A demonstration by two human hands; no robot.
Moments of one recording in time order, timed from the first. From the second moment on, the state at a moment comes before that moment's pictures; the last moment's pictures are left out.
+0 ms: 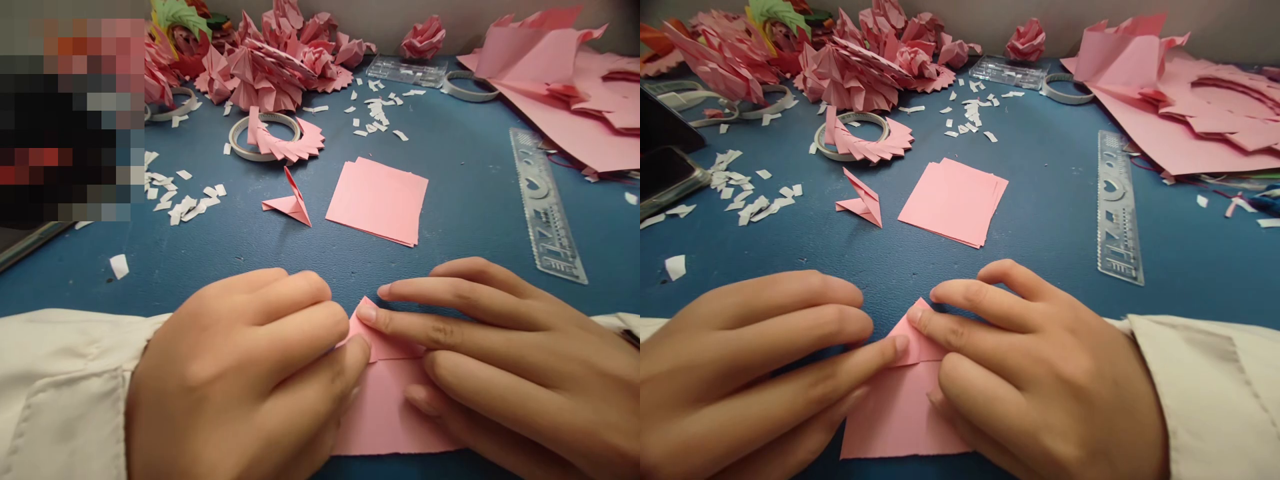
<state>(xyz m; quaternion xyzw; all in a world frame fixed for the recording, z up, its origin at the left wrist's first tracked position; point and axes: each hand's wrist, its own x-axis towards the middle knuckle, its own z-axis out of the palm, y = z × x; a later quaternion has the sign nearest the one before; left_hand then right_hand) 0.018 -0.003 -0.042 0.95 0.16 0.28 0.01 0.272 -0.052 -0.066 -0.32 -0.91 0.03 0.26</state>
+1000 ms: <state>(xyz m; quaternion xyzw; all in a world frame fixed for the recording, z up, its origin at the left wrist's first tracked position) 0.014 0.009 -0.050 0.97 0.15 0.20 0.06 0.272 -0.049 -0.063 -0.31 -0.92 0.01 0.26</state>
